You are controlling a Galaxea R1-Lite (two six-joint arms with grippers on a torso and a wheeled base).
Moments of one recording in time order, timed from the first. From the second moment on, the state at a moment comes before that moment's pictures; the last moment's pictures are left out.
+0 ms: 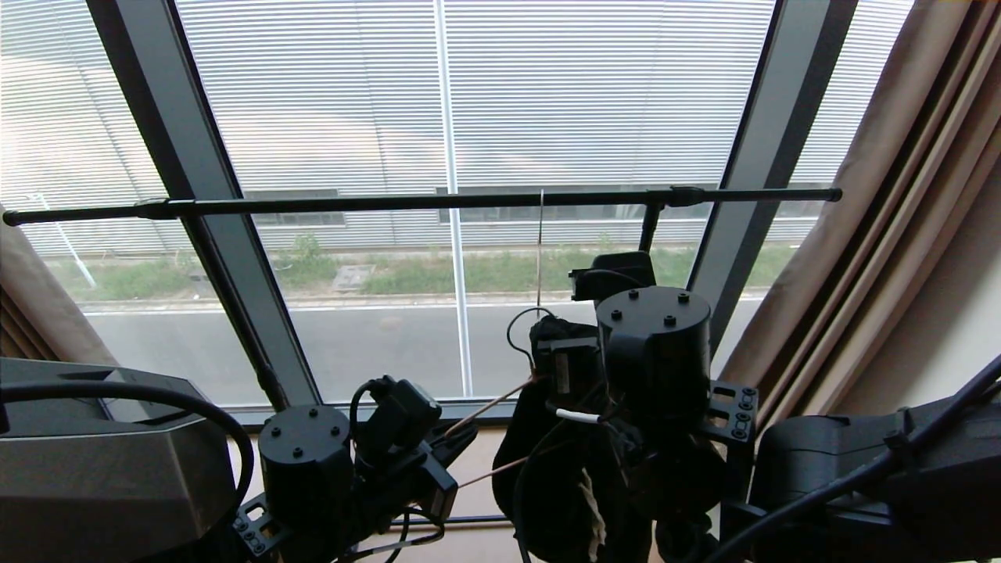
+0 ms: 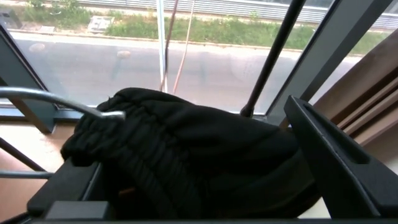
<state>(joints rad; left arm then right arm) -0.62 2.10 -0.30 -1.57 -0.12 0.18 0.92 1.92 -0.95 -0.67 -0.91 0.17</state>
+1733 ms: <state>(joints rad) -0.55 2.11 -0.37 -1.57 -0.11 0.11 0.95 1.85 -0.86 -0.66 -0.84 0.13</state>
